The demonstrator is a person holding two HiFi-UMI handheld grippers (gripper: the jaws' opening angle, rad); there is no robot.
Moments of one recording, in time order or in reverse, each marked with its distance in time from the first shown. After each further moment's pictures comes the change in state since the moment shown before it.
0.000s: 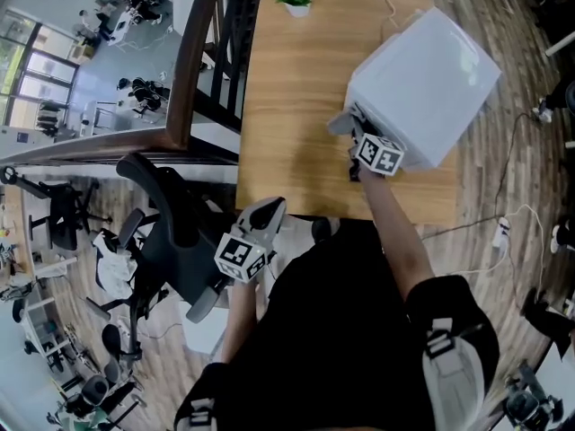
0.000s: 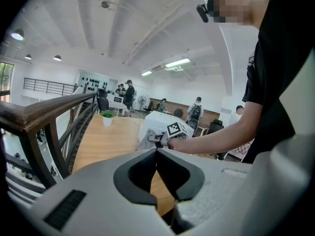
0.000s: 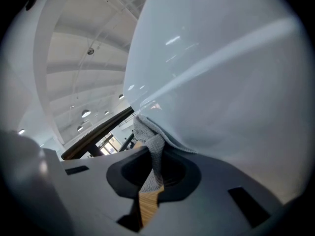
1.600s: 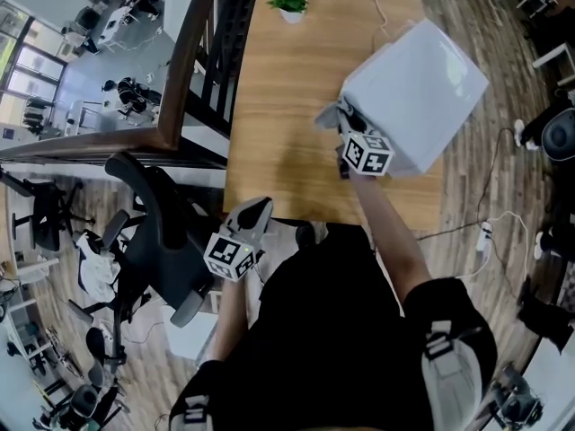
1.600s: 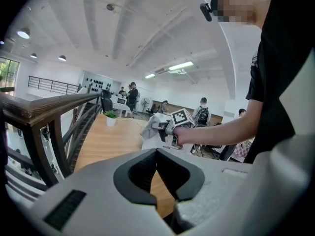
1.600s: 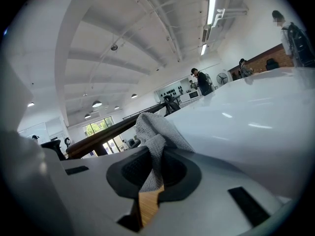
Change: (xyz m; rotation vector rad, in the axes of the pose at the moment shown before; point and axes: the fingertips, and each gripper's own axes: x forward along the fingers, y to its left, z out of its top) left arm -0.006 0.011 -0.005 -0.026 -0.037 0.020; right arm -0.013 0.059 0.054 -0.243 -0.064 0.063
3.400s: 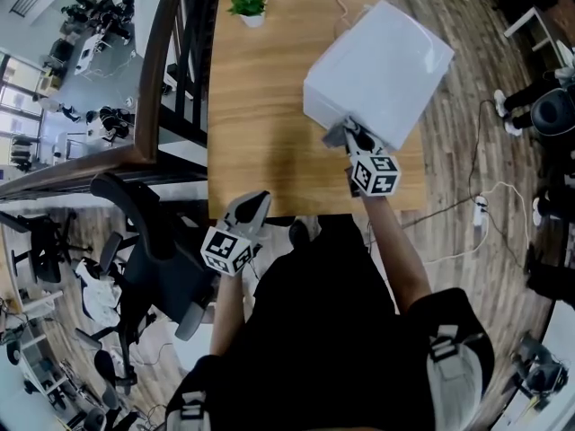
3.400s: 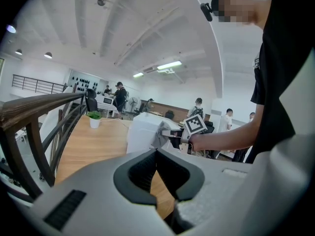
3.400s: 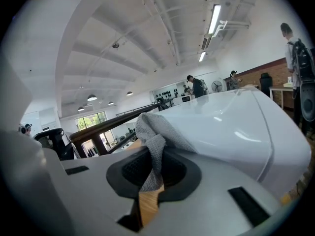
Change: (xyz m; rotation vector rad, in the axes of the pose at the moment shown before) left arm 0.036 -0.039 0.010 0.057 0.009 -0.138; right arm -0.117 -0.054 -0.011 -0.081 0.002 -0.099
